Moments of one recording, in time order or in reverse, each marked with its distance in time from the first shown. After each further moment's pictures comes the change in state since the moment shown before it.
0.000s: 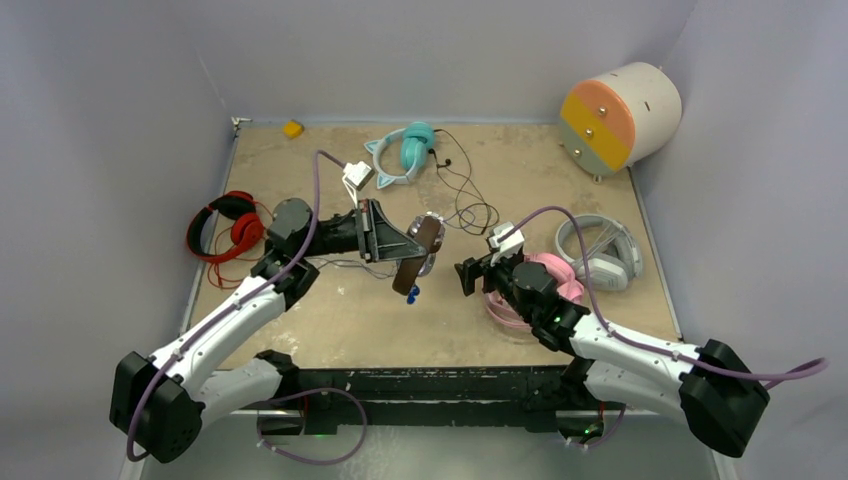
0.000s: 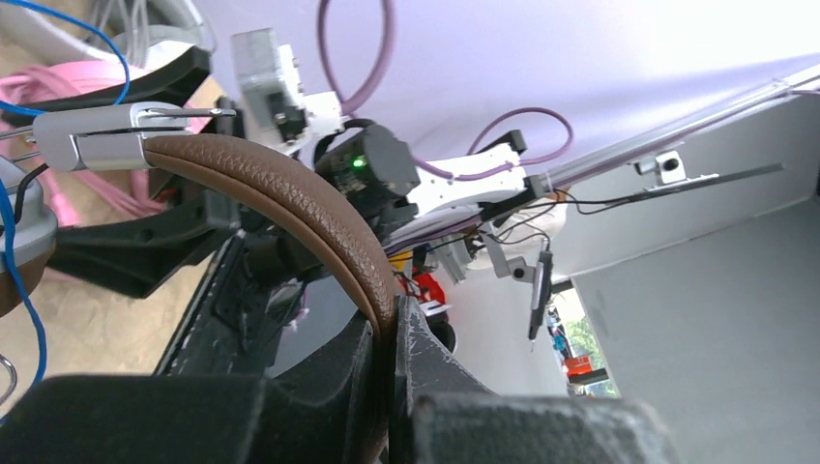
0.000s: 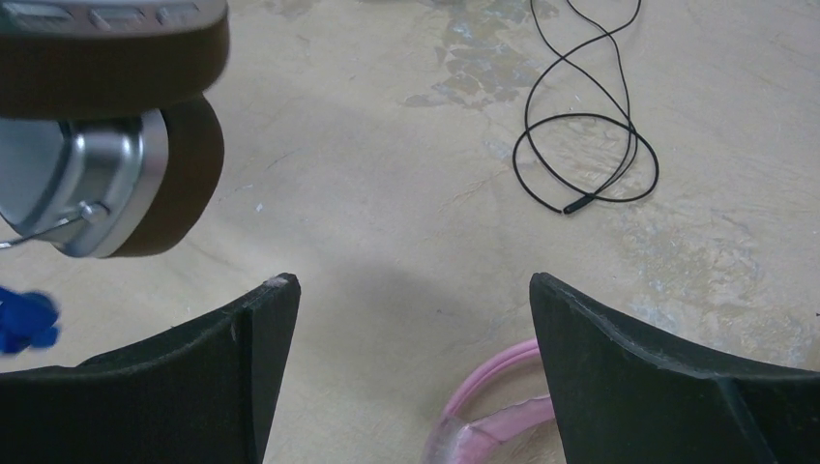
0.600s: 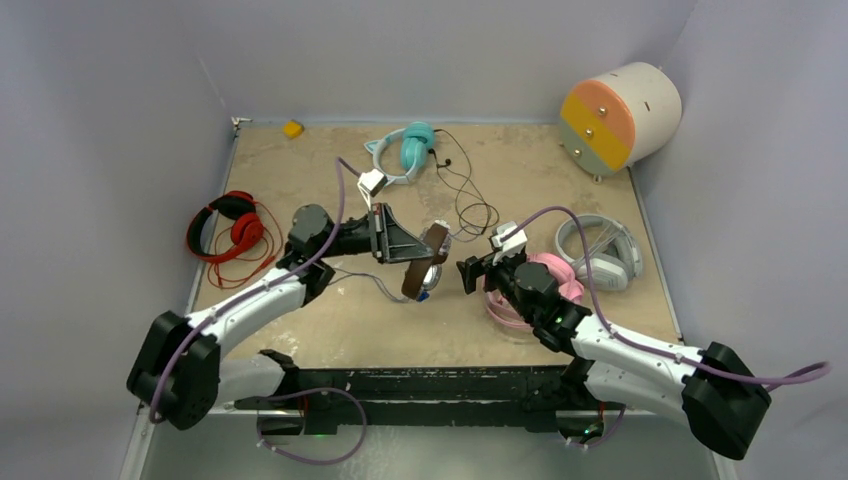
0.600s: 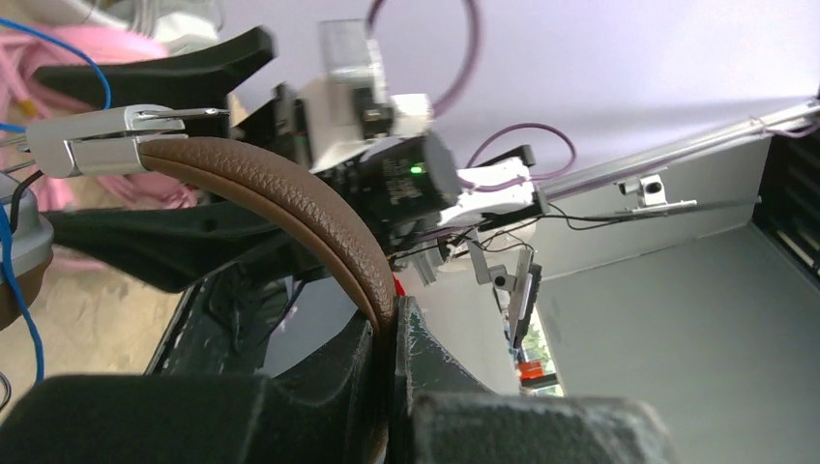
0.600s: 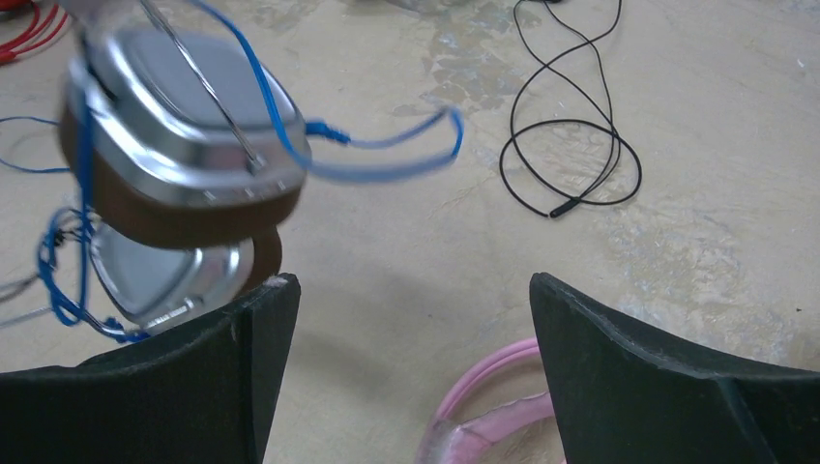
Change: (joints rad) left arm -0.004 0.137 -0.090 0.311 0.006 -0.151; right arm 0.000 -0.018 -0.001 -0.001 0.023 0.000
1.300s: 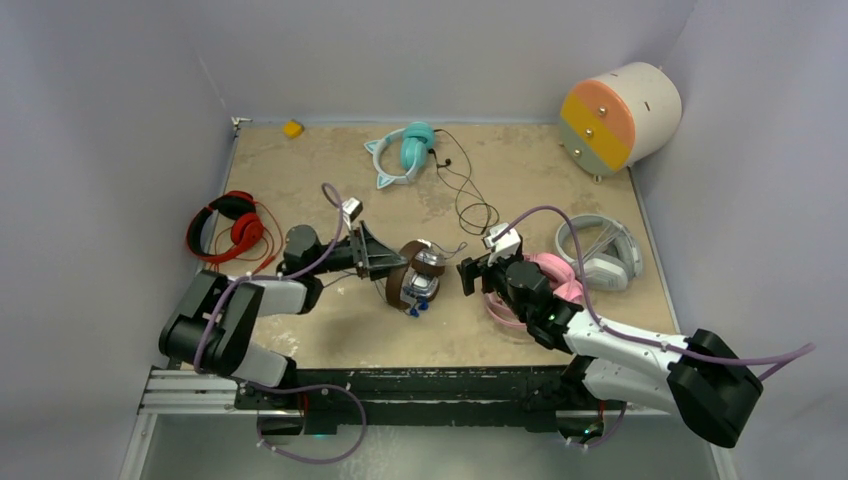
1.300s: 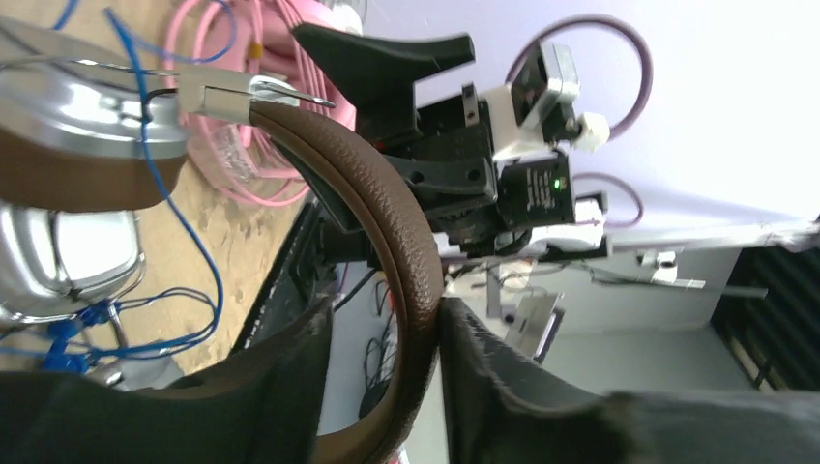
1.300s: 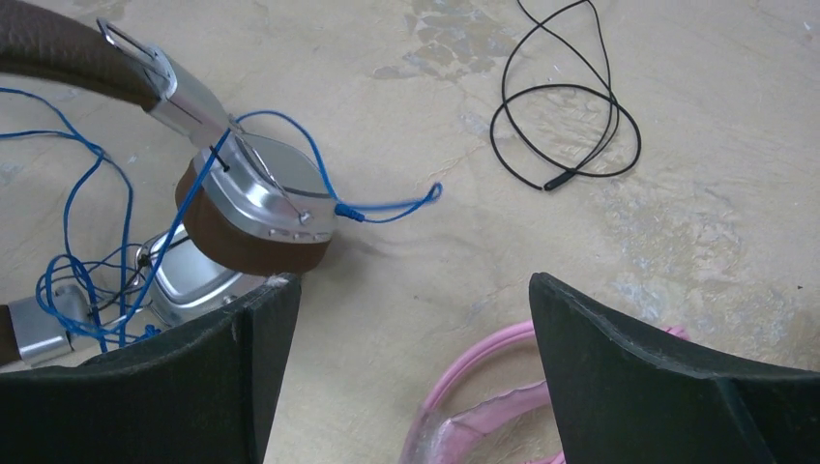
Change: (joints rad) left arm 0.188 0.319 -0.272 0.402 0.118 -0.098; right arm 0.000 0.086 -0.001 0.013 0.023 -0.006
